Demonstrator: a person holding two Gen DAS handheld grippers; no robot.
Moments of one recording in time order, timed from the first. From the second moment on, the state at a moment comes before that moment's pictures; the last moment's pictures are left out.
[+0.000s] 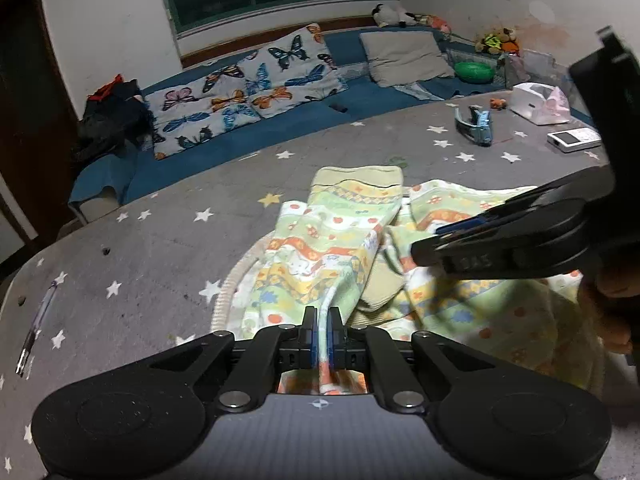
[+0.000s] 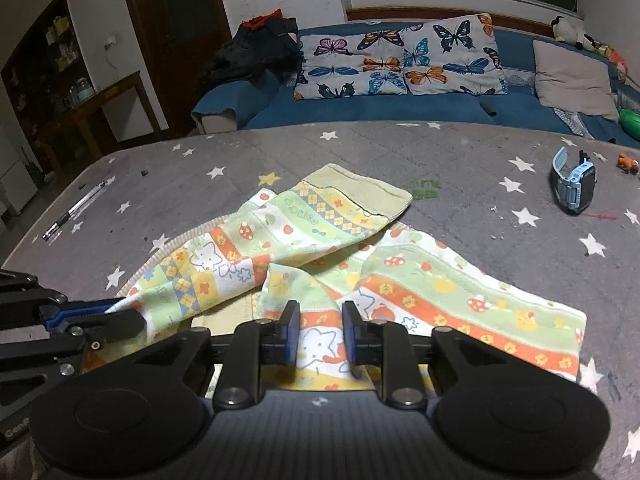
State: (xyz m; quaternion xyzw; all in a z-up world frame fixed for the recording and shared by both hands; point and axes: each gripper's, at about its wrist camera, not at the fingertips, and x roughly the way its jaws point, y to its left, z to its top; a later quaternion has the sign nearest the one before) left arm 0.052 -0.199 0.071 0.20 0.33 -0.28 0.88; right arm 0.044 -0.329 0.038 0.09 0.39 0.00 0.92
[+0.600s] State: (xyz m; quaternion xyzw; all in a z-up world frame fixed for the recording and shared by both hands) left arm 0.058 -0.201 0.065 0.20 0.33 -0.27 0.88; right arm 0.034 -0.334 0.046 0.10 0.37 -0.01 0.92
